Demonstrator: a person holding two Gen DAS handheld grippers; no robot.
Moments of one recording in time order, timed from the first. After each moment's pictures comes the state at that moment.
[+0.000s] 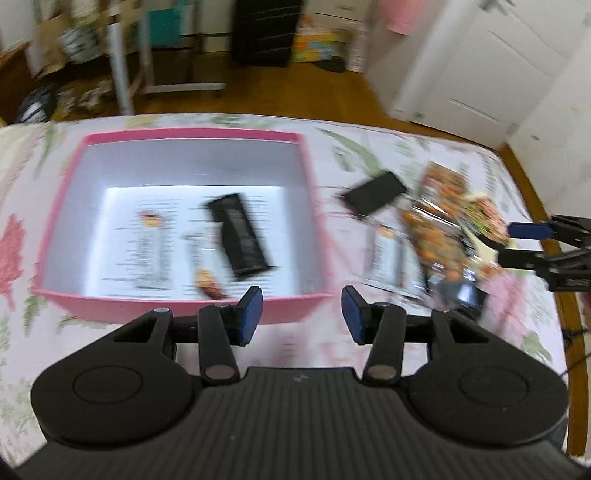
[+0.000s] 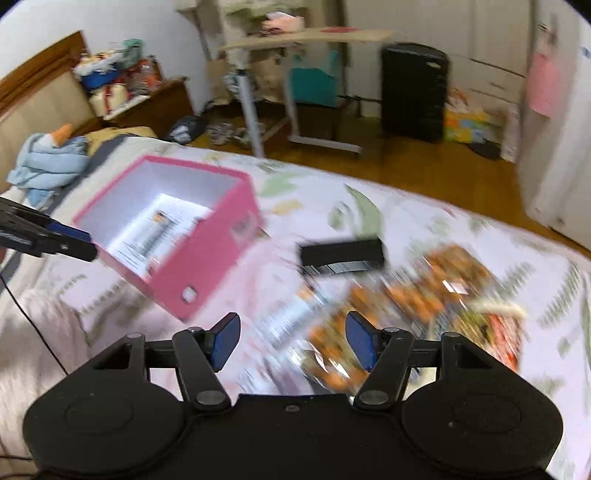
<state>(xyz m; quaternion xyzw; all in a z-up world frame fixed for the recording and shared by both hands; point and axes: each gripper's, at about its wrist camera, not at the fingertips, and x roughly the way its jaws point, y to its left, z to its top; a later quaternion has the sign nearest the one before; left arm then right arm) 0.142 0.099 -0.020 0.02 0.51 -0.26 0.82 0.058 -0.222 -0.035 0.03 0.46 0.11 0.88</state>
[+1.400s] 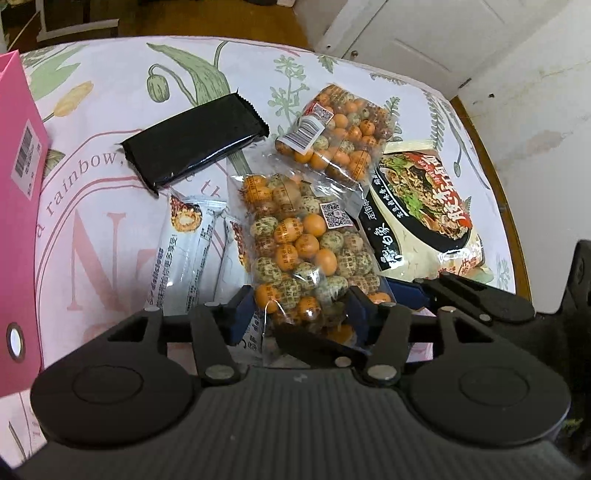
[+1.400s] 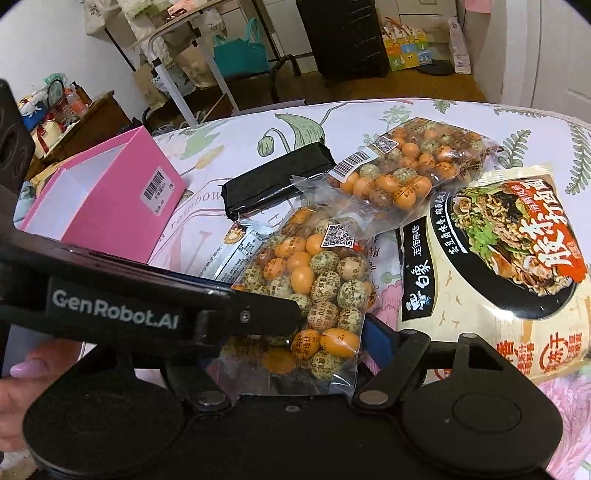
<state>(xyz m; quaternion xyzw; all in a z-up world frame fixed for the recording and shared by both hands) 0.166 -0.118 -0.148 -0.02 0.59 -0.34 0.74 0.083 -0.251 -0.163 0.15 0.49 0.05 0.86</state>
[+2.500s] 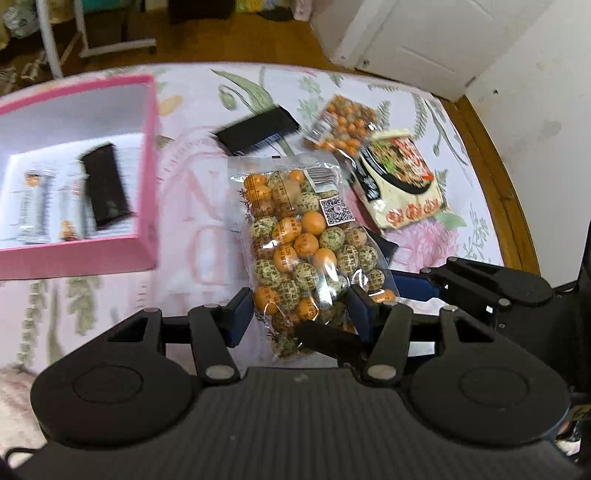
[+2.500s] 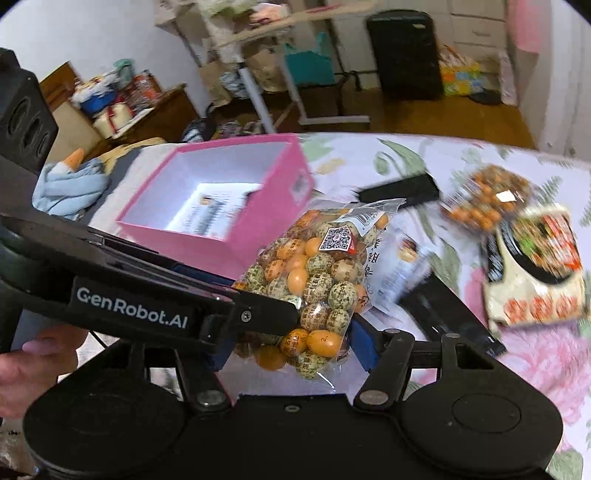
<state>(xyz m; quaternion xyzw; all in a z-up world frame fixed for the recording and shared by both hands) 0.081 -0.002 -0.023 0.01 0.57 -0.30 0.77 0.009 -0.155 -0.046 0.12 0.47 0.13 0.87</state>
